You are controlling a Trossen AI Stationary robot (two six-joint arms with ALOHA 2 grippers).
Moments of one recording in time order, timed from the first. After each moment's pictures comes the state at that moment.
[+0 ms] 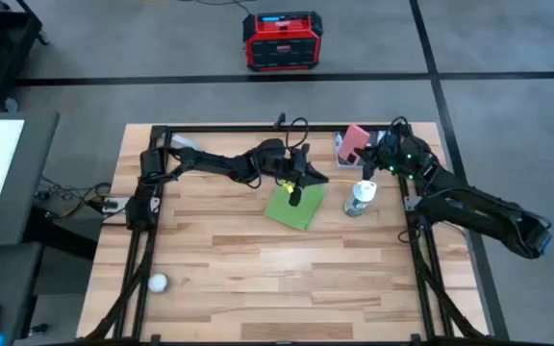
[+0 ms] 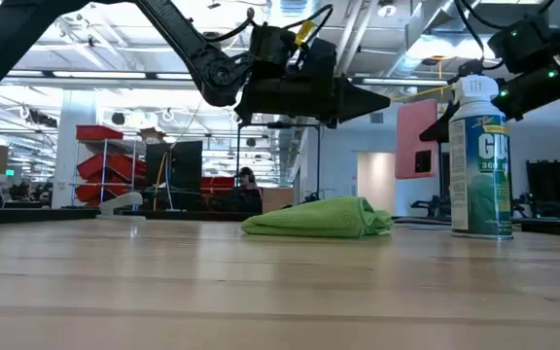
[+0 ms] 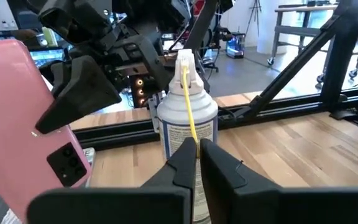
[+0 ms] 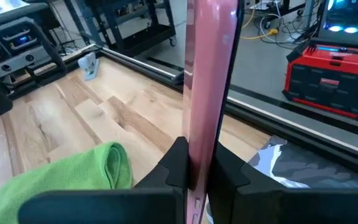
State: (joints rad) left arm 0.27 2.05 1.29 0.66 0.48 0.13; right arm -0.80 0.67 0.27 0.11 -0.13 0.16
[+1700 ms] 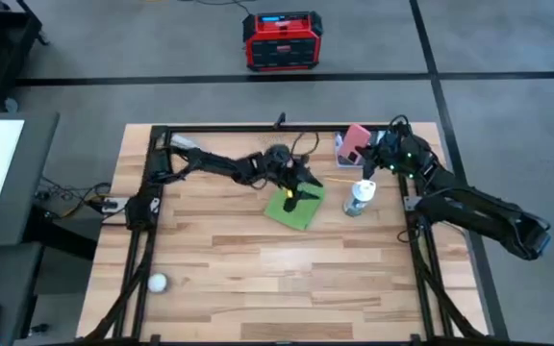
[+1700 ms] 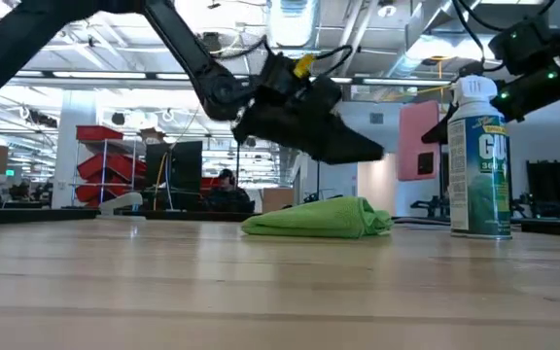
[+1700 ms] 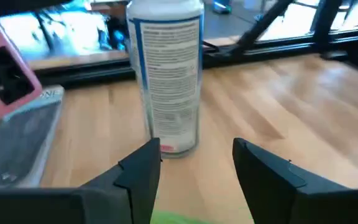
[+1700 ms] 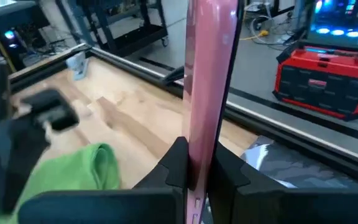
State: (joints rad) left arm 0.27 2.19 1.30 0.64 0.49 0.21; right arm -0.84 0.67 0.27 0.11 -0.13 0.14
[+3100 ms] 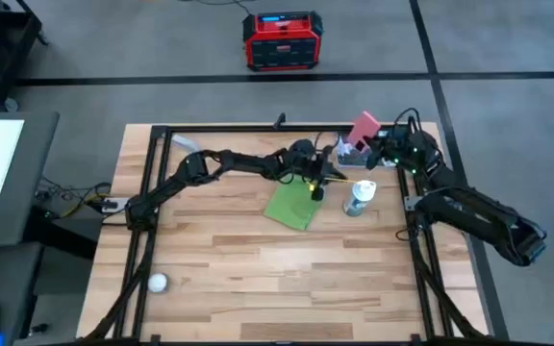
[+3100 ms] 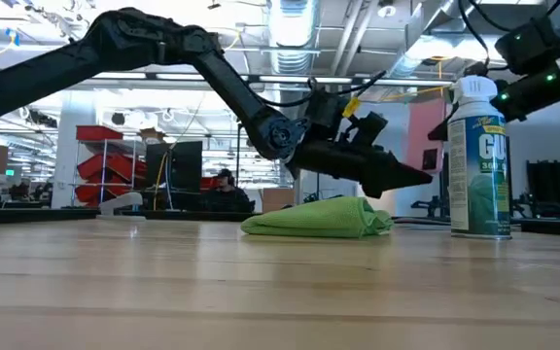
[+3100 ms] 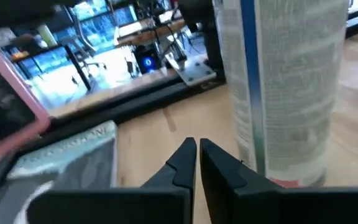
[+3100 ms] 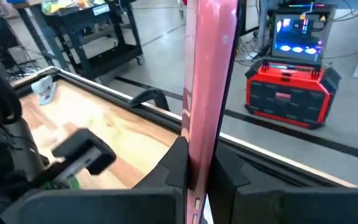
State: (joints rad) left arm 0.31 2.51 1.78 0.55 0.49 0.41; right arm -0.96 0.67 0.27 0.16 -0.13 0.11
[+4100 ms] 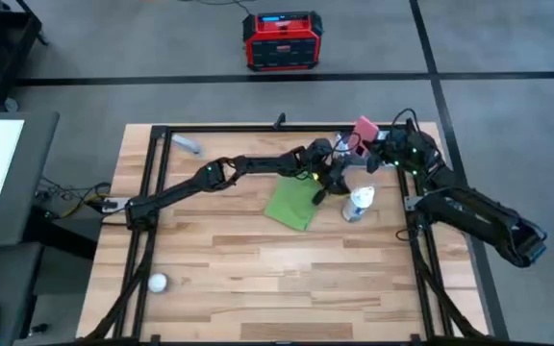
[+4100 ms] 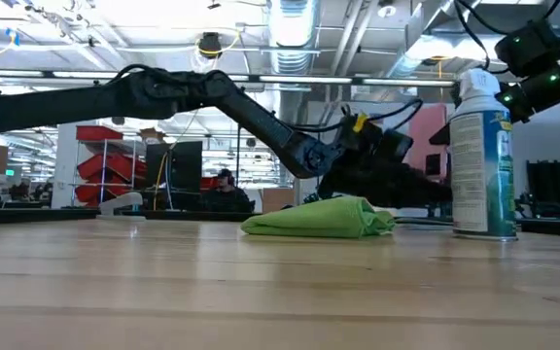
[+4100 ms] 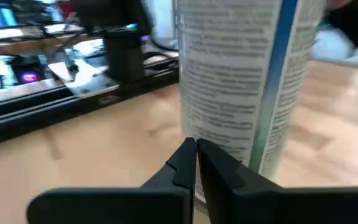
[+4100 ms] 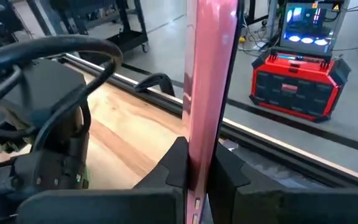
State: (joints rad) left arm 0.33 2.83 2.33 0.21 1.05 0.31; right arm -0.96 0.64 0.27 0.09 -0.16 0.09
